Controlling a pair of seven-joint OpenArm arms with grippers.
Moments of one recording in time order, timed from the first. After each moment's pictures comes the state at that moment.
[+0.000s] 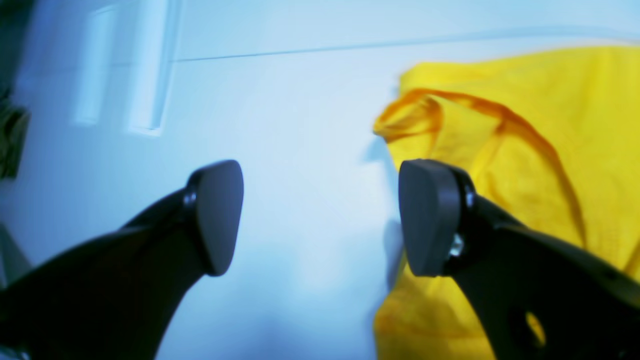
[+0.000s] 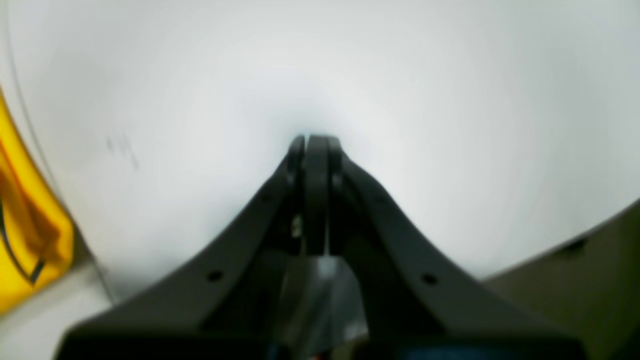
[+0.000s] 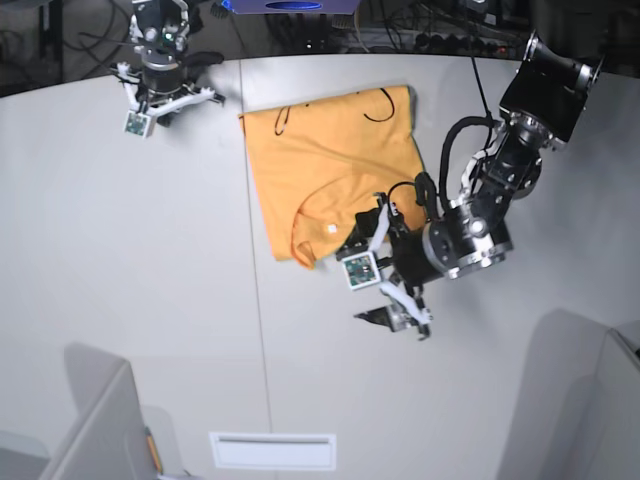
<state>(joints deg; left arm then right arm) -13.6 -25.8 24.8 102.4 -1.9 -40.1 33.5 -36.7 5.6 -3.8 105.1 10.2 -22.2 -23.3</state>
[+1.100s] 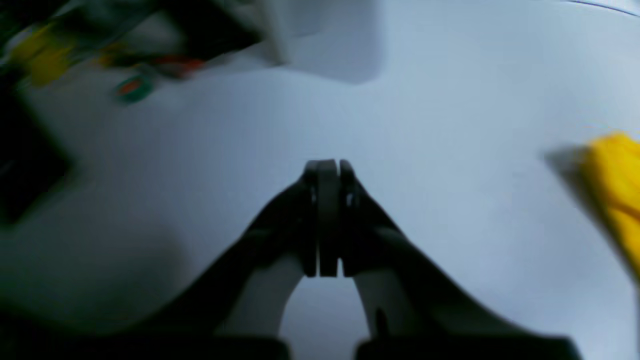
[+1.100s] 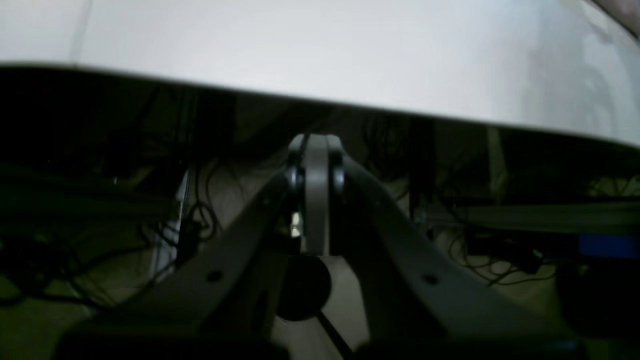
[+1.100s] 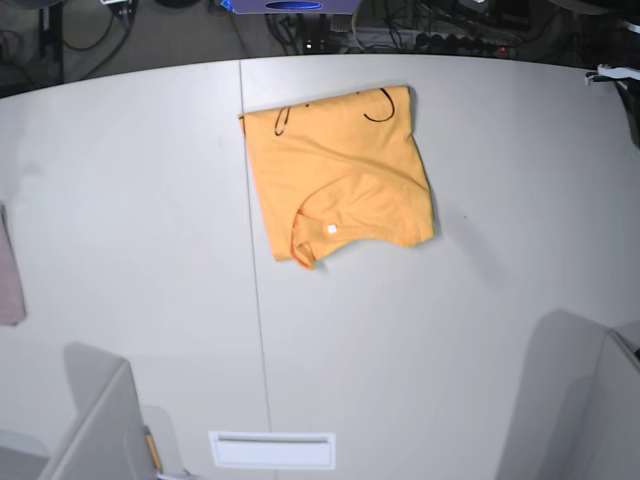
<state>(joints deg) 39.3 -8.2 -63.7 107.1 -30.8 -39.1 15.3 -73.6 23.6 -5.7 104.9 9.8 -21.8 17.5</state>
